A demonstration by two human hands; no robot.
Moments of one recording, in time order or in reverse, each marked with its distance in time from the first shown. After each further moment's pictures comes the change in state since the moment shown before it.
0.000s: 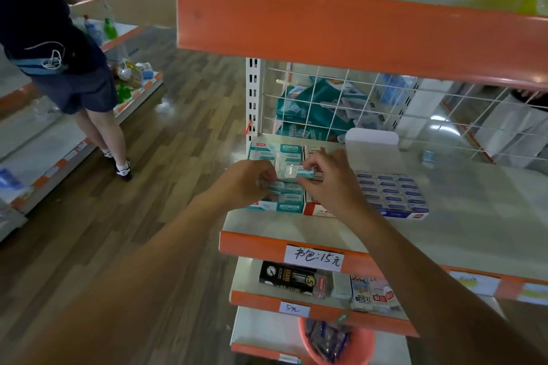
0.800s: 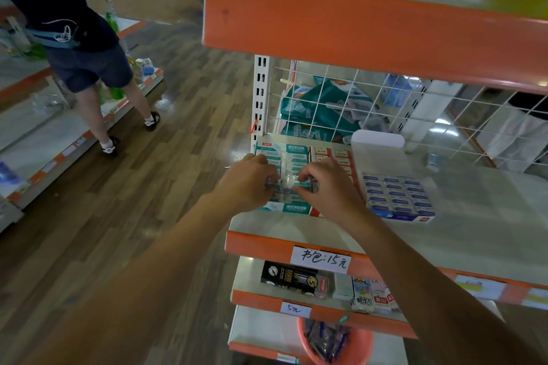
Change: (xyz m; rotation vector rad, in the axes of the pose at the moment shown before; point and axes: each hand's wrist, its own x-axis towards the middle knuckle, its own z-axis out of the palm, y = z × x) left_hand 0.003 -0.013 0.009 0.182 0.079 0.088; right_hand 0.001 -0.007 0.011 -0.059 -0.171 -0.011
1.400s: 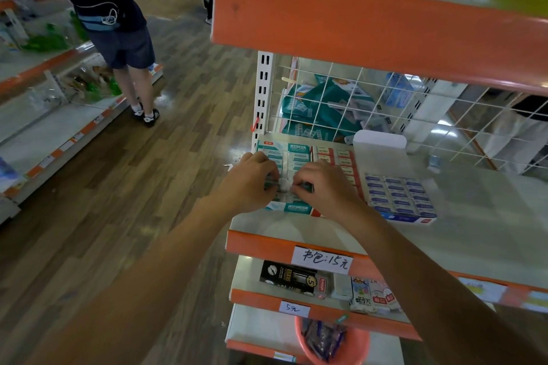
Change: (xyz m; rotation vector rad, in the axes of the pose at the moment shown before) left_hand 0.000 -0.005 0.009 -0.097 0.009 -0.027; right_hand 0.014 0.004 0.009 -0.112 -0.040 -0.205
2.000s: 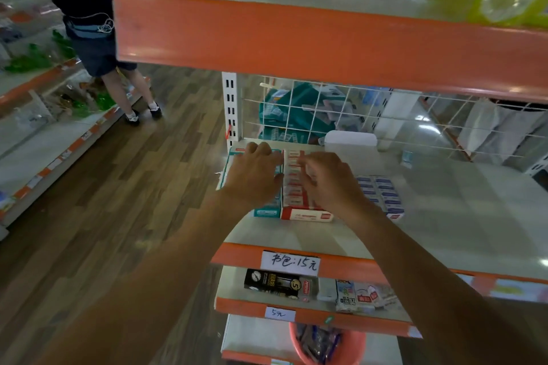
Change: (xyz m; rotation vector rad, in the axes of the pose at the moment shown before) left_hand 0.032 0.075 -0.002 0.218 0.085 -0.010; right_hand -0.021 0.038 -0.036 -0.063 0.078 0.250
